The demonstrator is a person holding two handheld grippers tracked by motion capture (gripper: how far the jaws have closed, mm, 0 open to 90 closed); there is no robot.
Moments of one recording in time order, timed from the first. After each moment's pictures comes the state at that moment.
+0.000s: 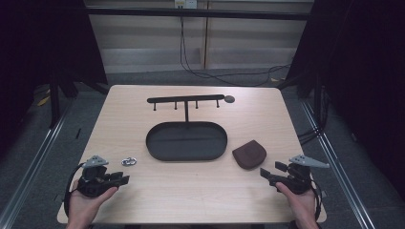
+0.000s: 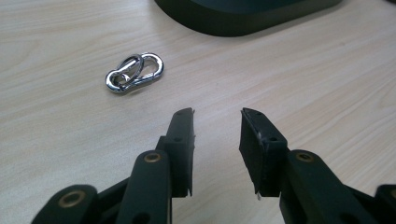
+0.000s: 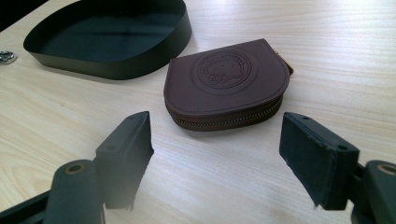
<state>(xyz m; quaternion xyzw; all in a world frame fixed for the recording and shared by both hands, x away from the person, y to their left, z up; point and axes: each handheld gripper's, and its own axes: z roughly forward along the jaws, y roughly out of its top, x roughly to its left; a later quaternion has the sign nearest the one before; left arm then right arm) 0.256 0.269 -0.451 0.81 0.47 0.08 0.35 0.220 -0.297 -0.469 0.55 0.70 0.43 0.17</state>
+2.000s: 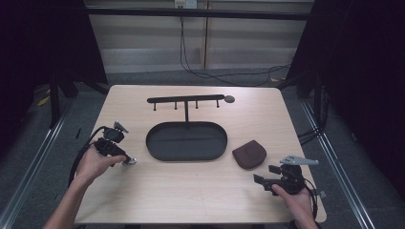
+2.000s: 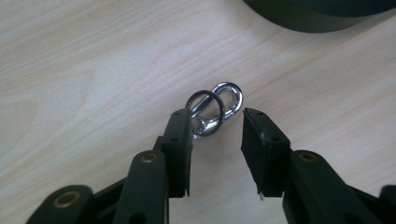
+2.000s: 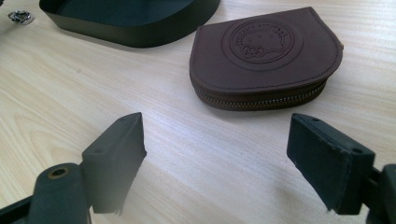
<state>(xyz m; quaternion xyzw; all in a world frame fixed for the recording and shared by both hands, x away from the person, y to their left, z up) 0.372 0.243 -0.438 0.87 0.48 0.02 0.13 0.226 -0.286 -0.477 0.52 0.74 0.41 0.12</state>
